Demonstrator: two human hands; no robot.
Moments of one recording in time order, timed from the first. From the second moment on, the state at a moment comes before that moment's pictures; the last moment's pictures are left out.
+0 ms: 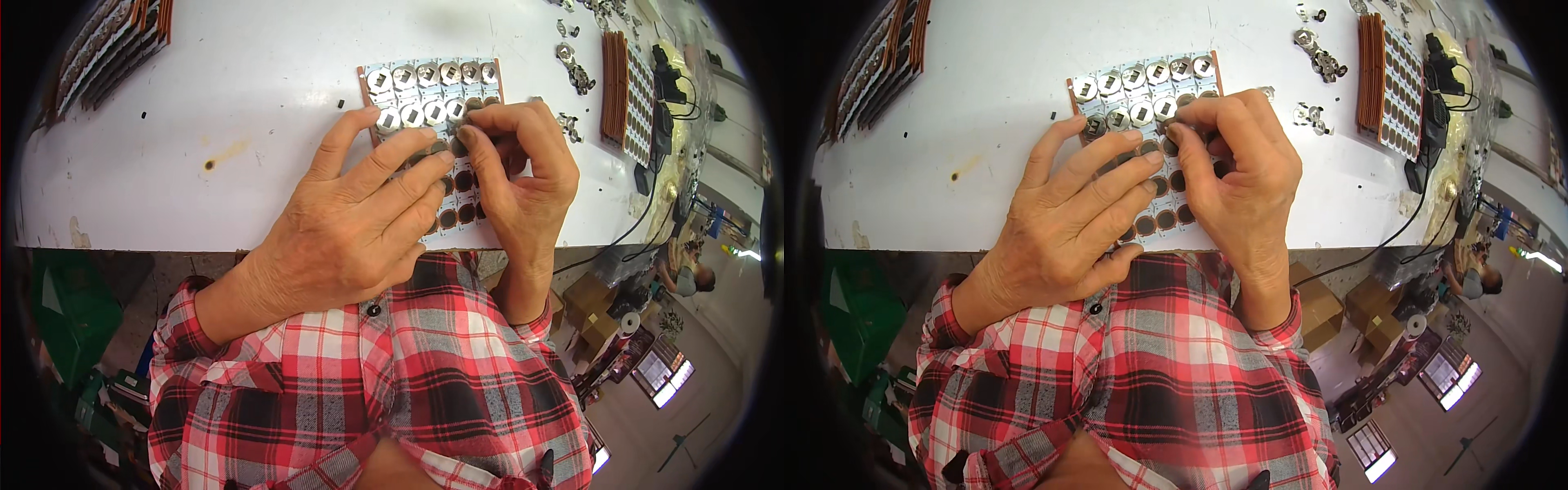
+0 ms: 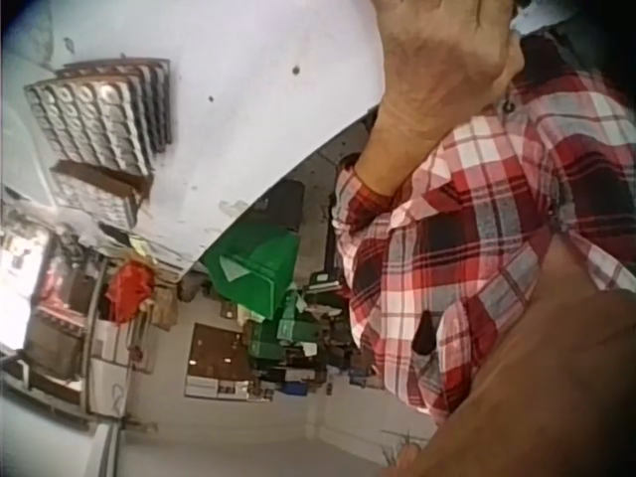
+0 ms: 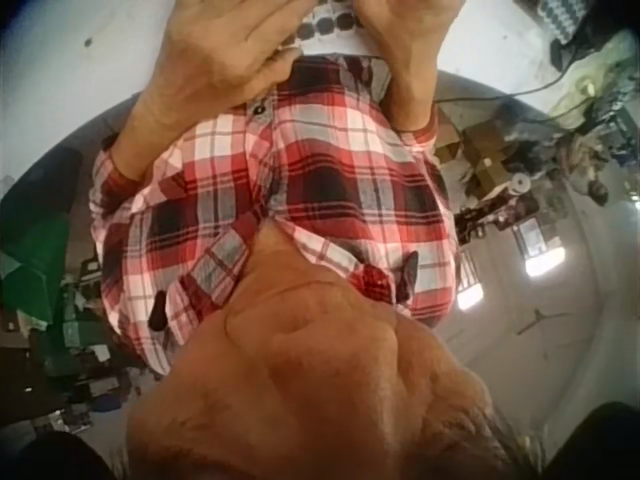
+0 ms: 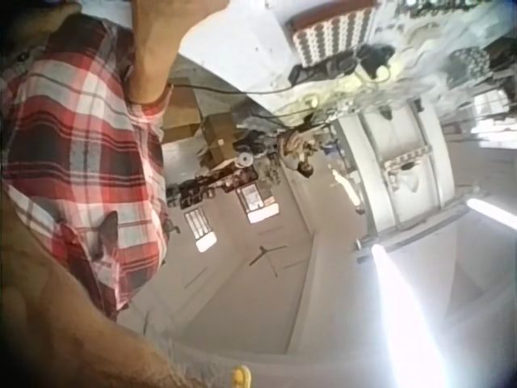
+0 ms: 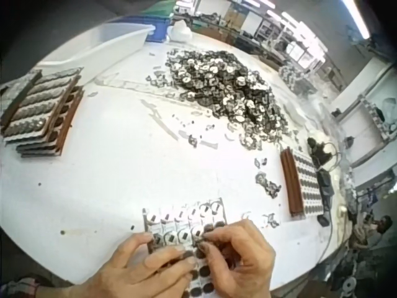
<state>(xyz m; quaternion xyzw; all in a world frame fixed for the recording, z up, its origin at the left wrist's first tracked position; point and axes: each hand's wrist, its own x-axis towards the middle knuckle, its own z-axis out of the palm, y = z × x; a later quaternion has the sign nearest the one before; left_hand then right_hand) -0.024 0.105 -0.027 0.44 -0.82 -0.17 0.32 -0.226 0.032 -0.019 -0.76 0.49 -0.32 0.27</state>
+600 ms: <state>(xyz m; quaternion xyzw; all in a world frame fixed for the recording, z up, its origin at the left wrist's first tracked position) -0.024 0.109 -0.029 0.44 -0.82 -0.18 0.32 -0.239 0.008 -0.007 -0.73 0.48 -0.28 0.40</state>
